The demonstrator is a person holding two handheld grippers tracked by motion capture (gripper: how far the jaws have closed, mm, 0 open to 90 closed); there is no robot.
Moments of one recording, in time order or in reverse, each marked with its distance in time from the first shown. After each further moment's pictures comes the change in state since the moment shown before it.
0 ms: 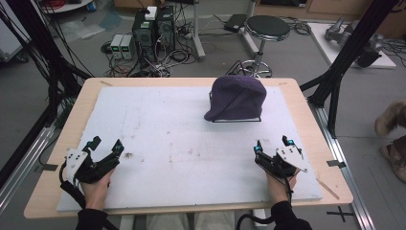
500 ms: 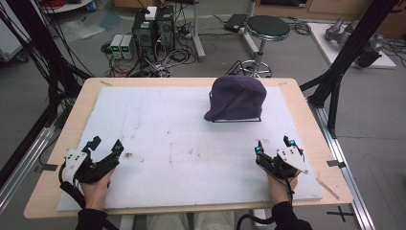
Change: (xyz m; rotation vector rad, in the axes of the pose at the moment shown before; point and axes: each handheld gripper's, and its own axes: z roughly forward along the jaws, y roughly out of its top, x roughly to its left) left arm 0.000 0.001 -0.001 -0.007 -0.010 -0.002; right arm 0.000 0.001 -0.003 -0.011 -0.009 -0.043
